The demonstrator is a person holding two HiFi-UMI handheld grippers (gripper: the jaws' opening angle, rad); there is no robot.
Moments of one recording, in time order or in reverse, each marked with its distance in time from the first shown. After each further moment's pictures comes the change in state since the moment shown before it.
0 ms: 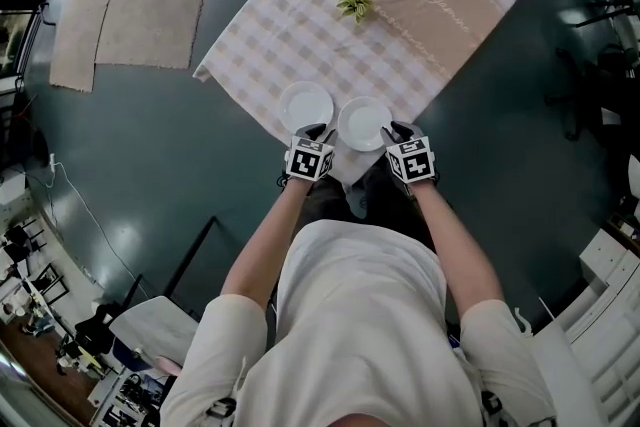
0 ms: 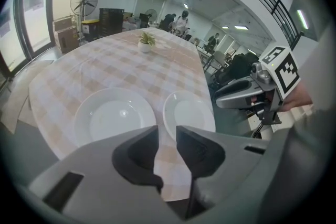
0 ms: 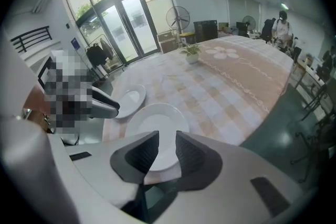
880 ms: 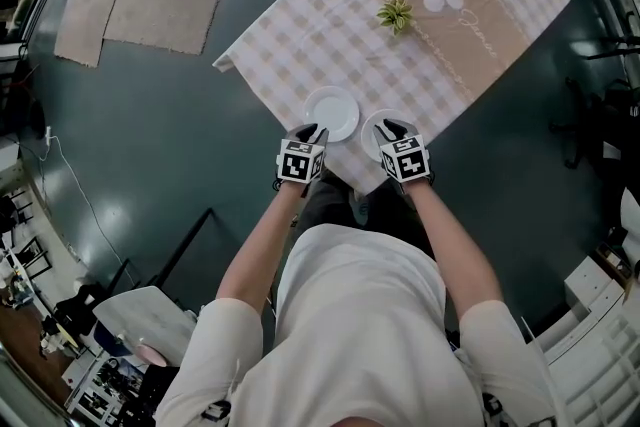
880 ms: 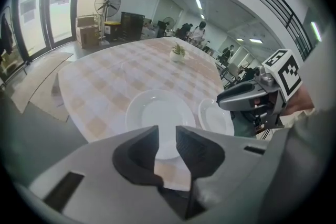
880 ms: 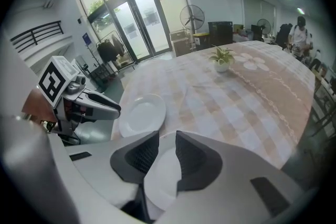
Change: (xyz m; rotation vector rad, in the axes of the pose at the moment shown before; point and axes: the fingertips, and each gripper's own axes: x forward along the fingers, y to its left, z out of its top) left arm -0.041 0.084 -0.011 -0.146 -0.085 0.081; right arm 0.047 0.063 0.059 -0.101 0.011 0.074
